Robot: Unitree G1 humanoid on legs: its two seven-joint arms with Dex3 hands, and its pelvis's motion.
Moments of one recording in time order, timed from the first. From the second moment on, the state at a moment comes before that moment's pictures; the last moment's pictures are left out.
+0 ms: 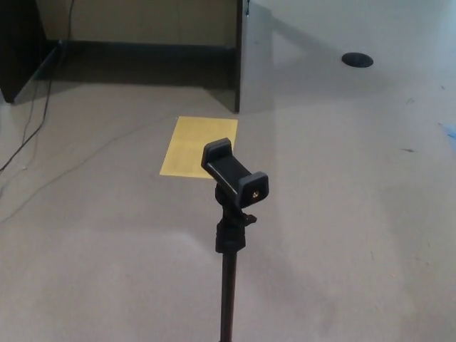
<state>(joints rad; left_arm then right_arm) -0.01 0.57 0.01 0.99 0.12 -0.29 -0.05 -0.17 -0.50 0.26 1.06 -0.33 -0.15 0.10</state>
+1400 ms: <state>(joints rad) -0.20 0.31 -0.15 0.17 -0.02 -0.04 -0.33 -0.19 -0.50 0.26 1.06 -0.35 -0.20 0.11</state>
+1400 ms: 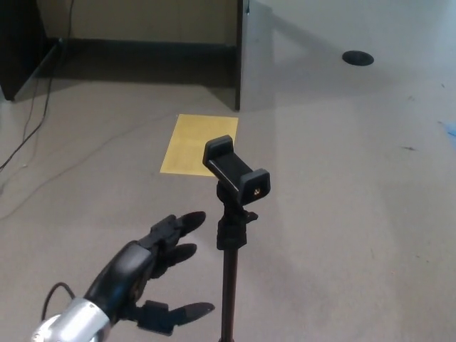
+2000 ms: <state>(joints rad) -0.29 0.26 -0.10 0.25 -0.02 0.02 -0.34 -0.20 -0.50 0.26 1.06 -0.35 -0.20 0.14</state>
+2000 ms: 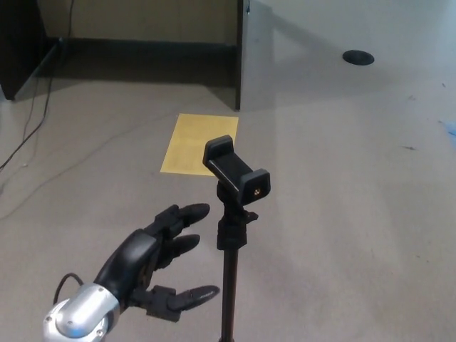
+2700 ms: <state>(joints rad) -0.42 0.13 -0.10 0.44 -0.03 0.03 -0.29 -0.21 -0.50 0.26 1.04 -0.35 -0.20 0.16</state>
